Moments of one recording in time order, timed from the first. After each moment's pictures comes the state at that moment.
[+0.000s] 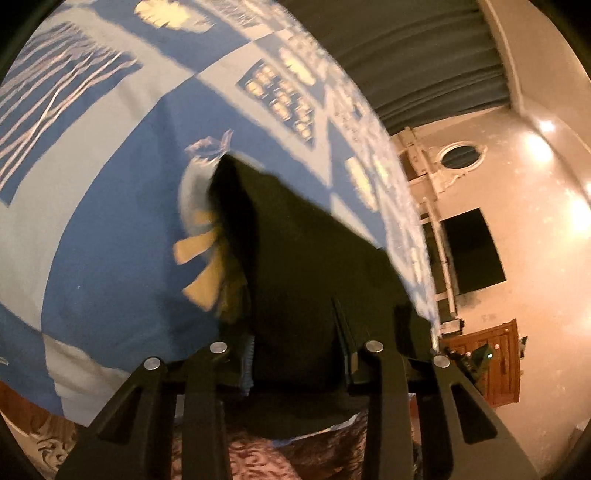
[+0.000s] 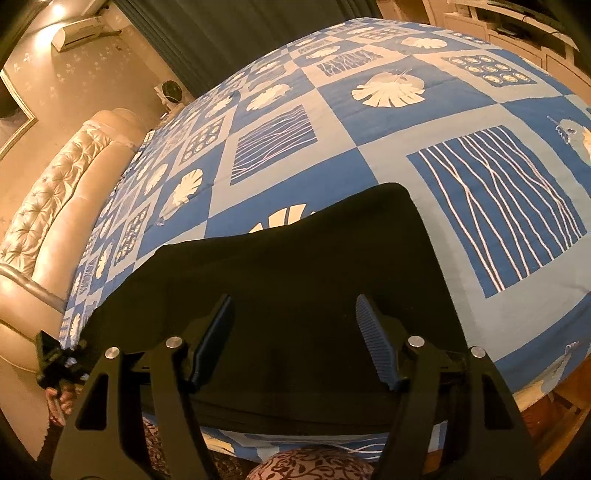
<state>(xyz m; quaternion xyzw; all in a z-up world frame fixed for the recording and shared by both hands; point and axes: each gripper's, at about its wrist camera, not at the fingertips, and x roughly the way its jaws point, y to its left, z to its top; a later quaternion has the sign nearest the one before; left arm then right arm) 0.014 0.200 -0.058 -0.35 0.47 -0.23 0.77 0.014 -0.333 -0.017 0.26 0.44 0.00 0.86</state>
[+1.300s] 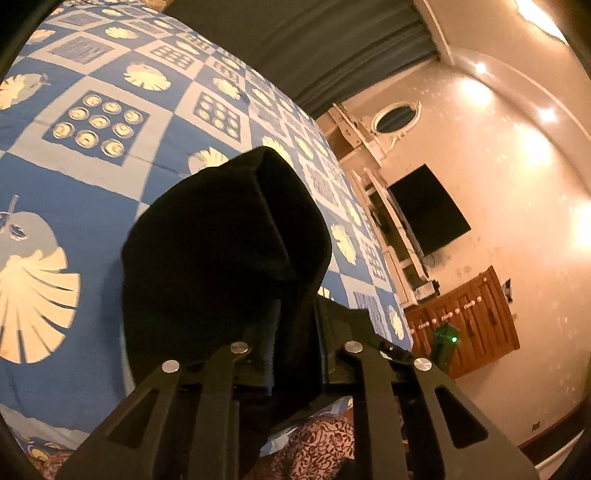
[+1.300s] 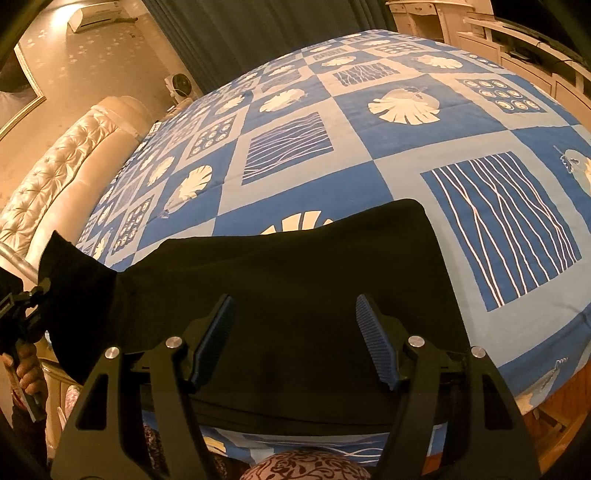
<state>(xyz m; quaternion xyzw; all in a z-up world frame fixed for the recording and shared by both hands) 0.035 0.033 0.025 -0.28 0.43 -0.34 0.79 0.017 -0.315 -0.003 0.23 0.43 0.00 0.87</state>
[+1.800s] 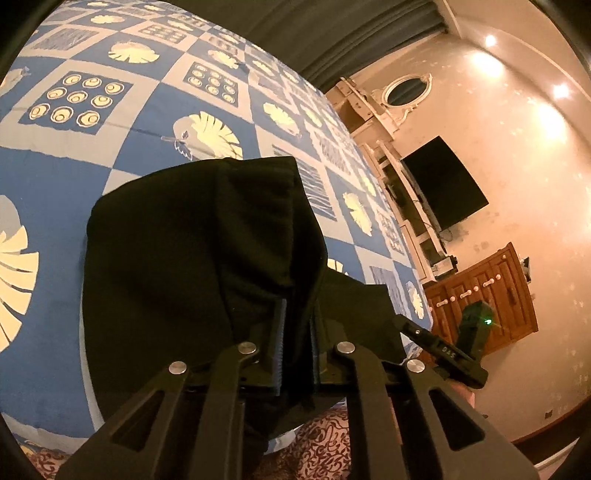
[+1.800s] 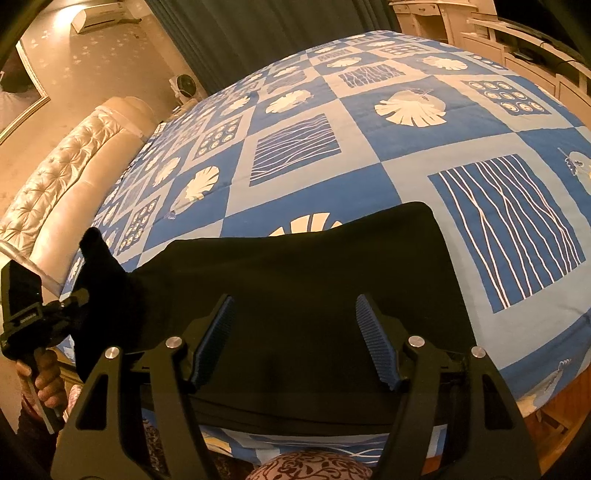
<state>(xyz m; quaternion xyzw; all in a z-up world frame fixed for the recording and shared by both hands) 0.034 -0.020 0.002 -0.23 0.47 -0.33 0.78 0.016 -0.312 -0.001 0.23 0.43 0.01 0.87</state>
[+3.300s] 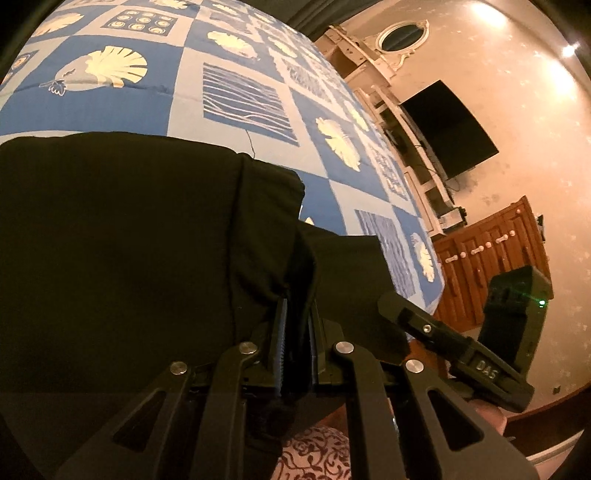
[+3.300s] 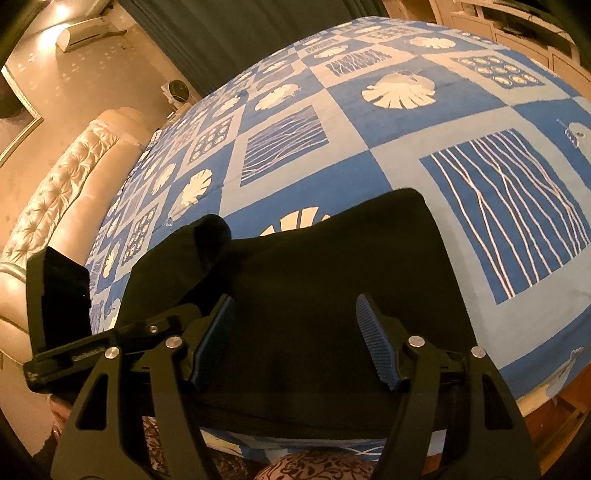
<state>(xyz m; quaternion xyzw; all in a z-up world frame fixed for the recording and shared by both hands) 0.040 -0.181 -0.040 -0.17 0.53 -0.36 0.75 0.017 -0.327 -0.014 0.27 0.44 0.01 0.86</state>
